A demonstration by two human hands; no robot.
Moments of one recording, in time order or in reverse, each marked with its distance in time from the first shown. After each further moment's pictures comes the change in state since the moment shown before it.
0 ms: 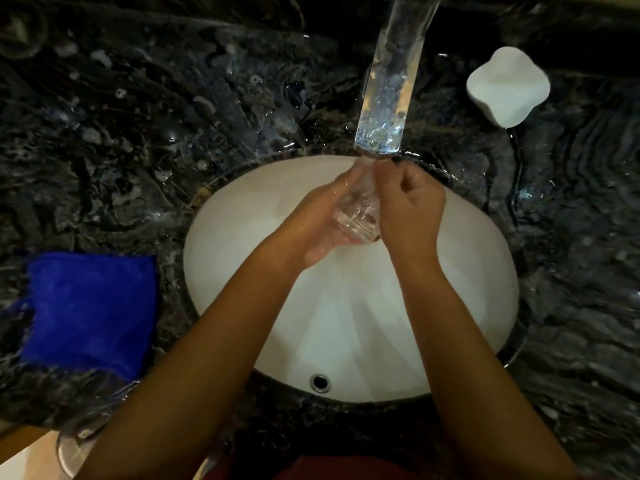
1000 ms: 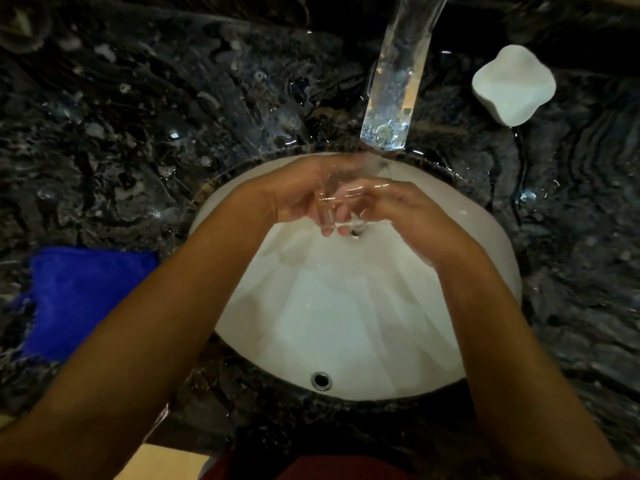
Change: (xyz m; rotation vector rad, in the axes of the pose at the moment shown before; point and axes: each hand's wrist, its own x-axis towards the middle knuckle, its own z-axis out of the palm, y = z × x) left_hand 0.006 0.051 -0.030 0.367 -0.219 -0.107; right_hand 0.014 -0.016 -0.025 0.081 -0.885 0.100
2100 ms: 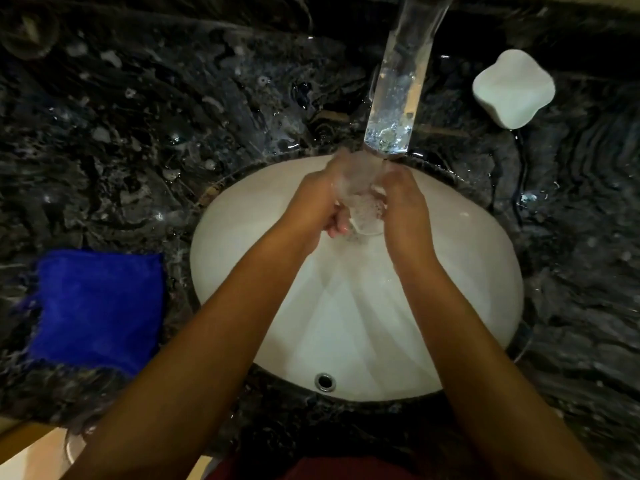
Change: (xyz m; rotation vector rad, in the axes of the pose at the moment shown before) left_hand 0.011 -0.027 0.035 -0.092 0.547 0.079; right_hand 0.015 0.017 0.031 0.034 0.724 0.195
